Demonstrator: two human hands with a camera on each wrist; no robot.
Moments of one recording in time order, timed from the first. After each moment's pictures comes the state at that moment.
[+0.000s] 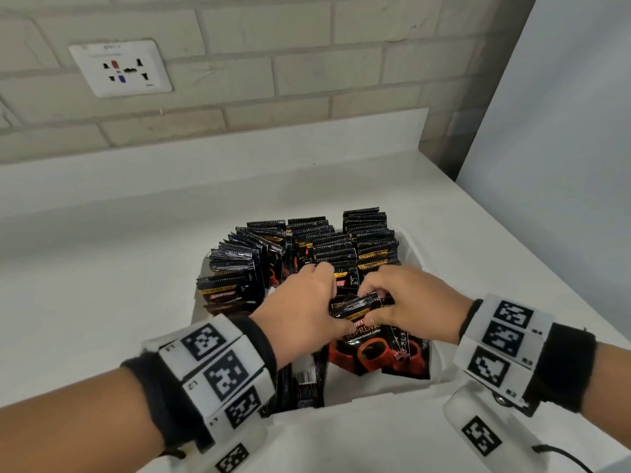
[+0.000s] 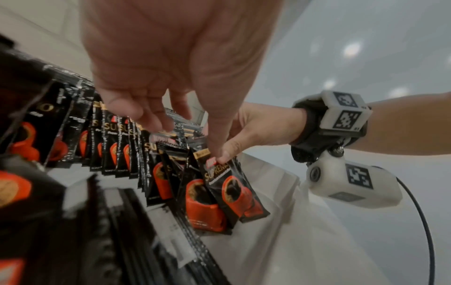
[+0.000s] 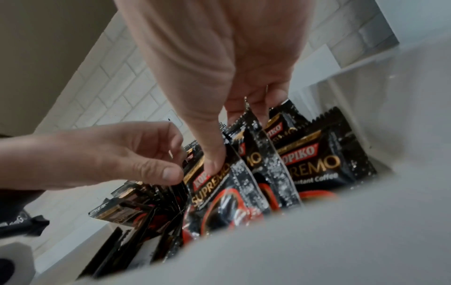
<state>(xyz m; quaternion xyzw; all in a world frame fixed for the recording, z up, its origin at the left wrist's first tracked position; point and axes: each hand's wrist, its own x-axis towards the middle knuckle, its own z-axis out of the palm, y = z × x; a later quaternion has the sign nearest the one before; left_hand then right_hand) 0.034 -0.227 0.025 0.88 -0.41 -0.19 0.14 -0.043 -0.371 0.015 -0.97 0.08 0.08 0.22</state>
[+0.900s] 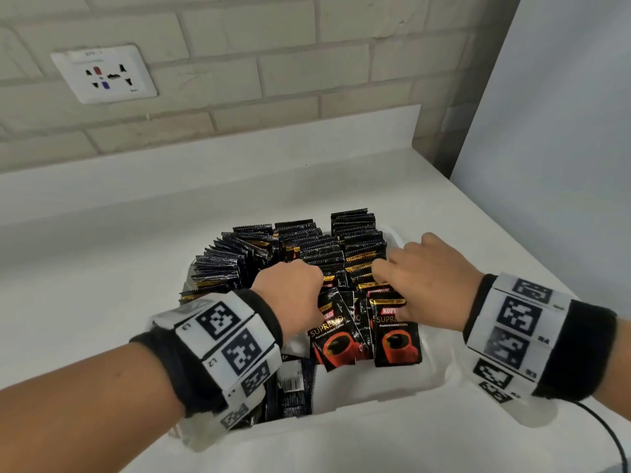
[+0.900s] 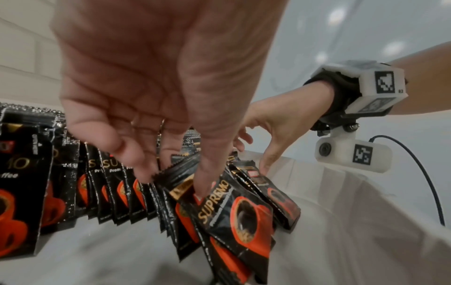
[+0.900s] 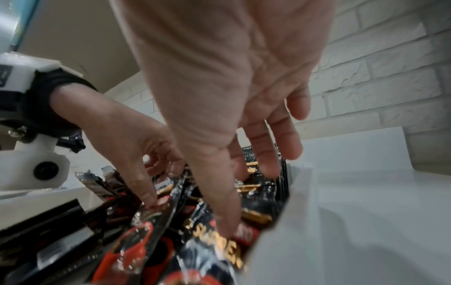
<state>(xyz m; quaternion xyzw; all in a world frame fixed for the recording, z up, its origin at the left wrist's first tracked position) 0.046 -0.253 0.035 0.89 -0.41 -0.16 -0.09 -0.048 -0.395 0.035 -0.99 0.00 0.11 -0.13</state>
